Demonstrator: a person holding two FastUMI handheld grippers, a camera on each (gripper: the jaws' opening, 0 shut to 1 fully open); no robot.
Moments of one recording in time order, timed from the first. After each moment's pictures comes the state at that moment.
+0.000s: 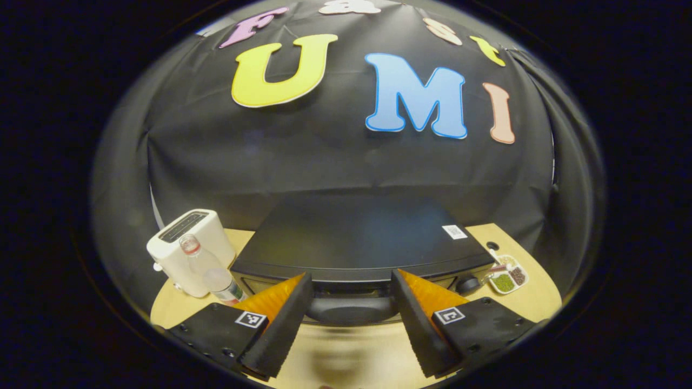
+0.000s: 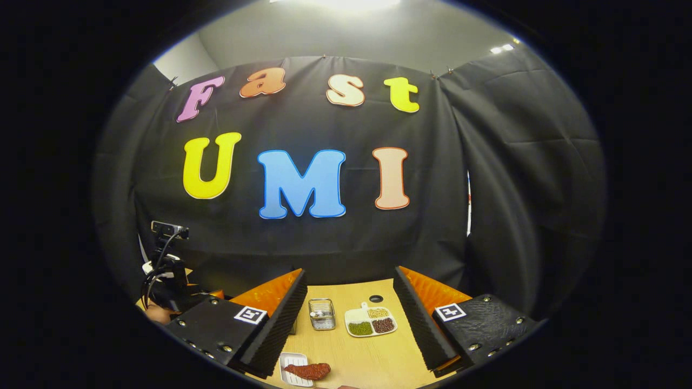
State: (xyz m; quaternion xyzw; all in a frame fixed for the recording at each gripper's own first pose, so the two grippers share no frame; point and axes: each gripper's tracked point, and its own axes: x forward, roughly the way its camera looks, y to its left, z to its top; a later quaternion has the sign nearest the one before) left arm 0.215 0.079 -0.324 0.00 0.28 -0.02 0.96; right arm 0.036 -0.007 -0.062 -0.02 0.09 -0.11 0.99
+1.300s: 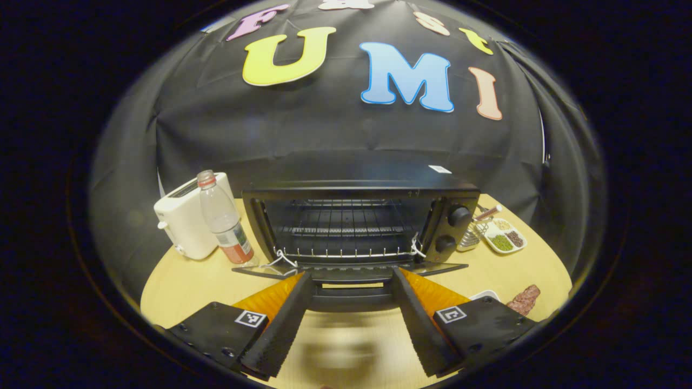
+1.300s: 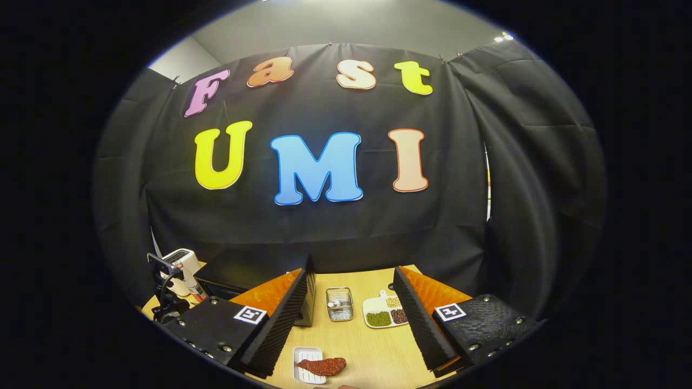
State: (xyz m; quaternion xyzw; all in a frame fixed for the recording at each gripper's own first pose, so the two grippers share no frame) left arm 0.094 0.073 -0.381 -0.01 0.32 -0.02 0.95; right arm 0.045 0.015 -0.089 0.01 0.12 -0.07 0.99
